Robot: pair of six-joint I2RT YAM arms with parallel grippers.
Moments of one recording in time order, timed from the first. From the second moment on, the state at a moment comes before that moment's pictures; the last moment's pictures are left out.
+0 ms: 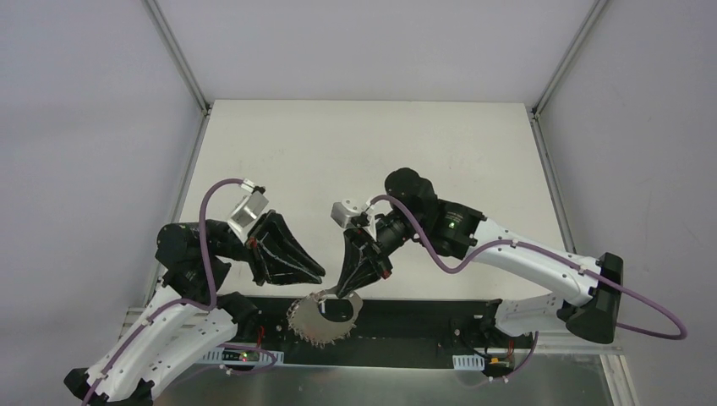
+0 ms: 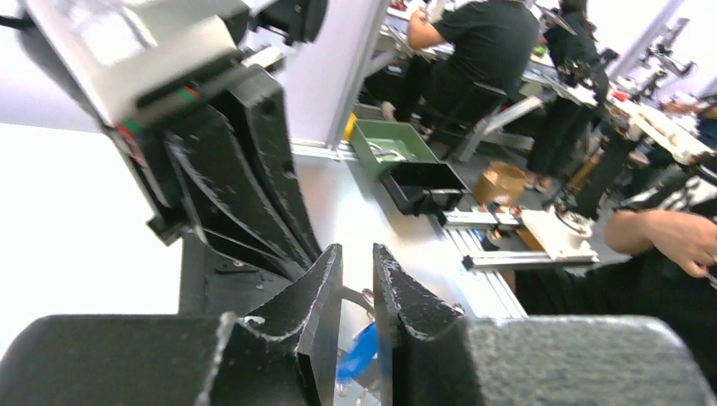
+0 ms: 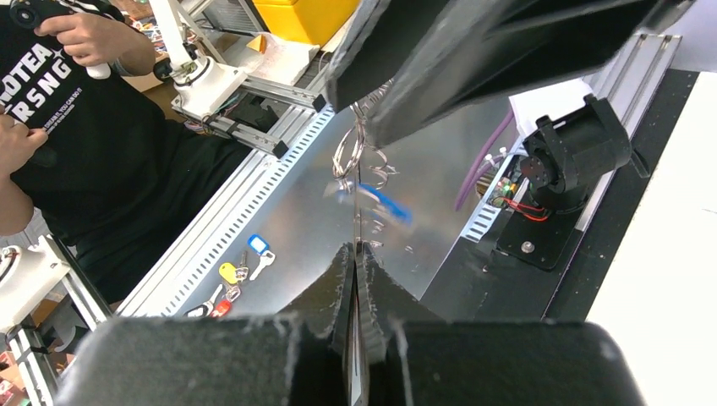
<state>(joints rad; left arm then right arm) -0.62 0.55 0.72 0.44 1.14 -0.92 1.12 1.29 1.23 -0.21 -1.17 0.09</state>
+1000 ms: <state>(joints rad) -0.62 0.54 0.79 -0.30 0.37 -0.40 0.77 1.16 0.96 -0.25 -0.31 0.35</state>
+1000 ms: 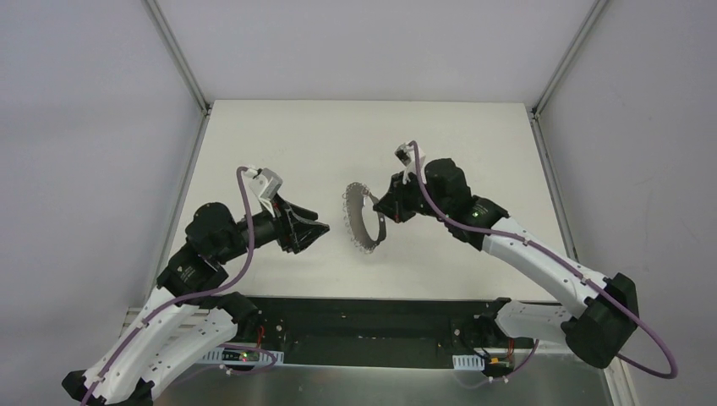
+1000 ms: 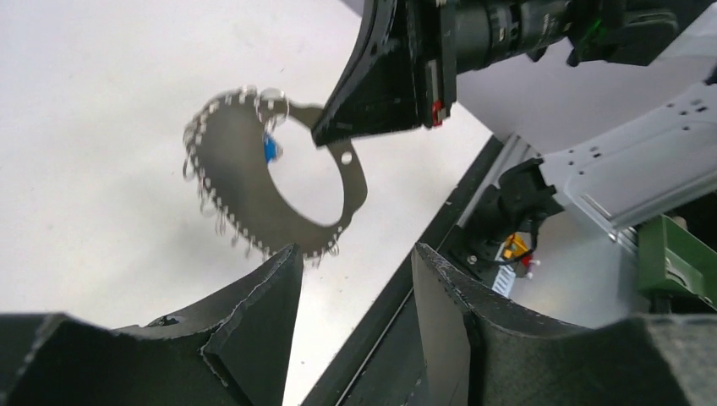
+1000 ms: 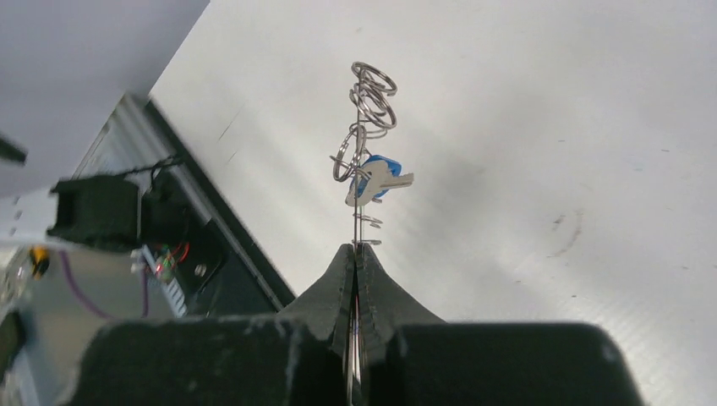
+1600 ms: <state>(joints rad) -0.62 0.60 0.78 -0.44 0.15 -0.37 0.54 1.56 0.97 -0.05 -0.11 0.87</state>
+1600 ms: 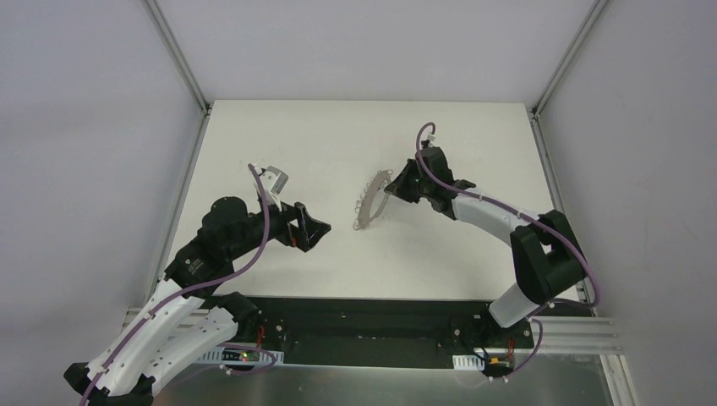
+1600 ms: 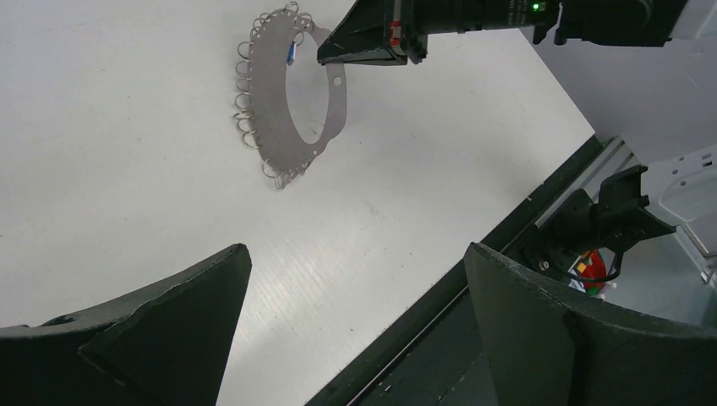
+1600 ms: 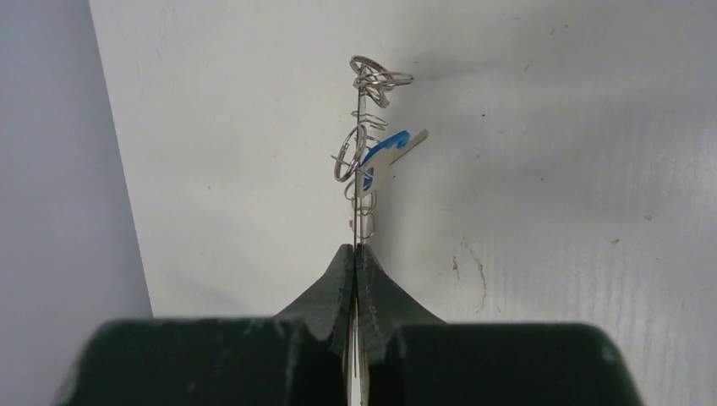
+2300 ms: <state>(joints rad) -0.62 0.62 0.78 -0.46 0.09 -0.37 0.48 1.53 0.87 -0.07 -0.07 0.94</state>
